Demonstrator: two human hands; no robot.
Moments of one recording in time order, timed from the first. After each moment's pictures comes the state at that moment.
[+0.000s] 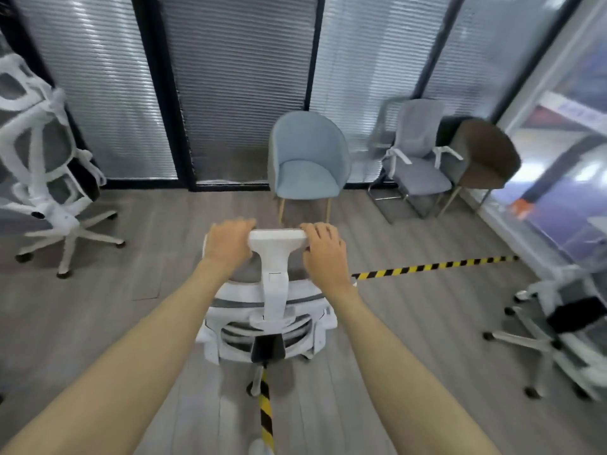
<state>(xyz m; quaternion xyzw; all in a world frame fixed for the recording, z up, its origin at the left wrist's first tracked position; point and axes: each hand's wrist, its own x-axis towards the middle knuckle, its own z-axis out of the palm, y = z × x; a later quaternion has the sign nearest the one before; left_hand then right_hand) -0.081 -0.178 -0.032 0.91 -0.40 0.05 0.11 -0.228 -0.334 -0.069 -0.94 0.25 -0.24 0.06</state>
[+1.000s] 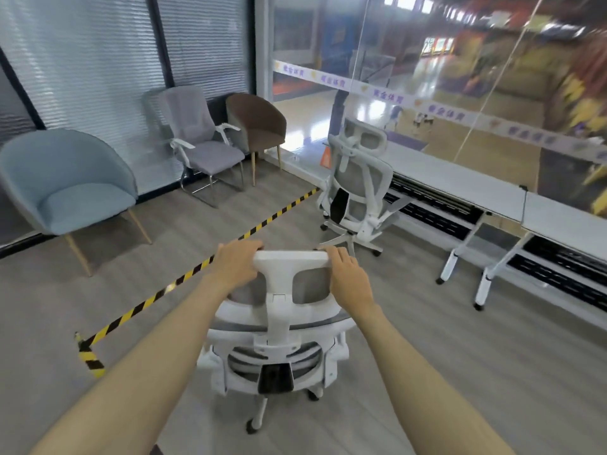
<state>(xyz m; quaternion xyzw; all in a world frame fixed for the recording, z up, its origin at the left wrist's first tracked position) -0.628 -0.369 -0.029 0.69 -0.72 -0.03 0.12 -0.891 -0.386 -0.066 -0.80 0.57 -0.18 0.02</state>
